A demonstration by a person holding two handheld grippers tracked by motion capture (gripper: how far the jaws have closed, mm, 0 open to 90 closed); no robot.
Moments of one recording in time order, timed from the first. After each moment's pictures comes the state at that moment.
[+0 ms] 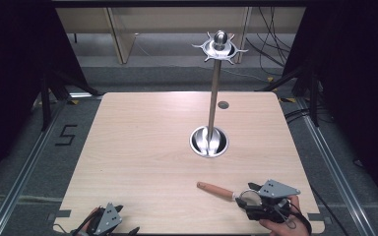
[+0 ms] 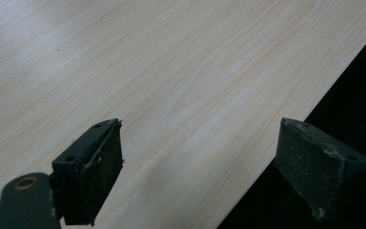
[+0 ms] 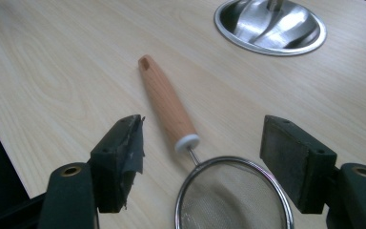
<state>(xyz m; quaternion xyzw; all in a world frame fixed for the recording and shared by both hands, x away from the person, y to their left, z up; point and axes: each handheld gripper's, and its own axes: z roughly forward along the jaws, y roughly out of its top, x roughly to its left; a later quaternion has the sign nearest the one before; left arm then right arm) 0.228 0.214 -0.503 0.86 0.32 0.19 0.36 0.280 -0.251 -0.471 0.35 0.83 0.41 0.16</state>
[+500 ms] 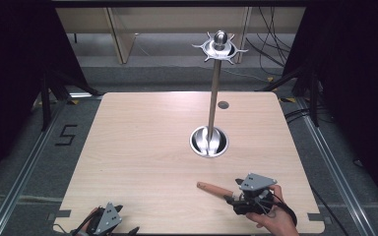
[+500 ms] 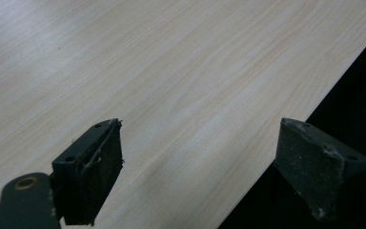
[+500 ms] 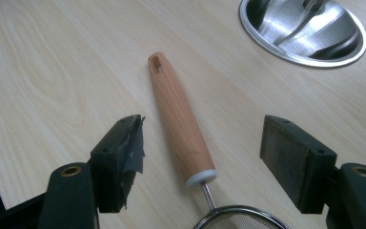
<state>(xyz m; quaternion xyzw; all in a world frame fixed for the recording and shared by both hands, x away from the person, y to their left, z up) 0.229 0.216 -0.502 0.86 0.31 0.19 0.35 0.302 -0.217 -0.472 0.31 0.86 0.36 0.16</state>
